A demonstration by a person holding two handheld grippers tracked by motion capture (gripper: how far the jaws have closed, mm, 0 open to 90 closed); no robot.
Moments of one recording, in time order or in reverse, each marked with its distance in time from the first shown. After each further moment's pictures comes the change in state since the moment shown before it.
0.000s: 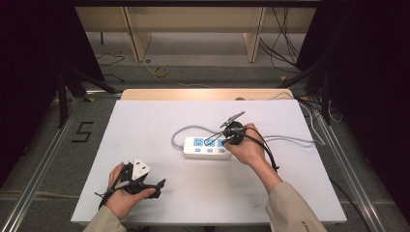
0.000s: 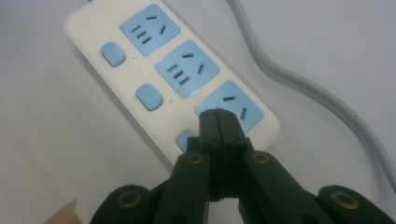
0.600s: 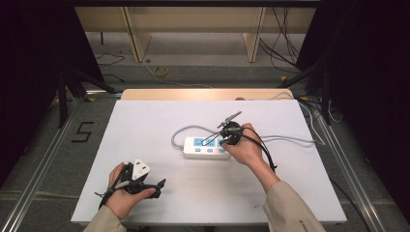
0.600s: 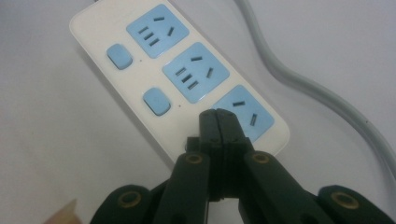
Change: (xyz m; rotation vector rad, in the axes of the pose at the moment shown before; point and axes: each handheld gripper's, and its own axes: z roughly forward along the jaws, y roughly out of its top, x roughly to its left) left arm 0.000 0.000 0.000 0.000 -0.001 0.003; right arm 0.004 0.005 0.004 0.015 0.009 -0.013
